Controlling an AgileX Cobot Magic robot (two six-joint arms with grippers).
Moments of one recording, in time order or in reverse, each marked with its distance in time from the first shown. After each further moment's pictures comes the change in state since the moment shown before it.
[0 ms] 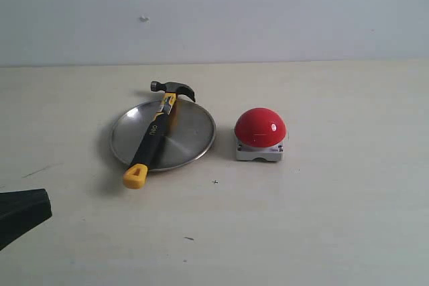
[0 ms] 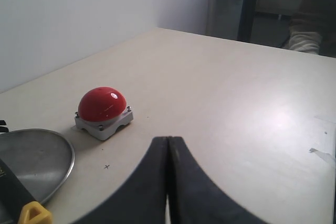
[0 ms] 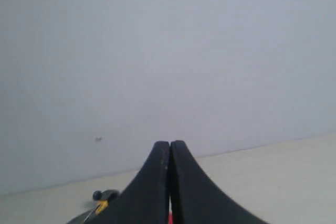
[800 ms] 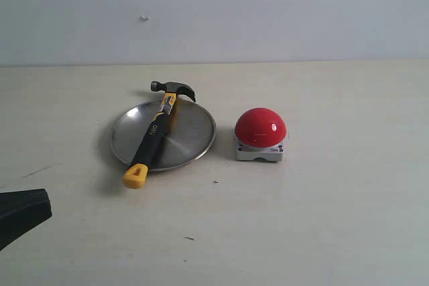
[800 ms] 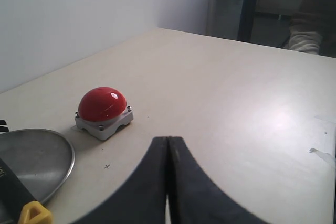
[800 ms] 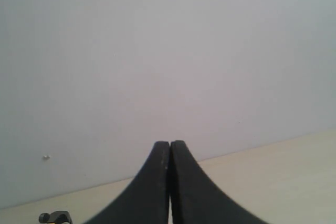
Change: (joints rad) left arm 0.000 0.000 0.000 0.000 0.000 0.000; right arm -0.156 -0.014 0.001 0.073 0.007 -0.110
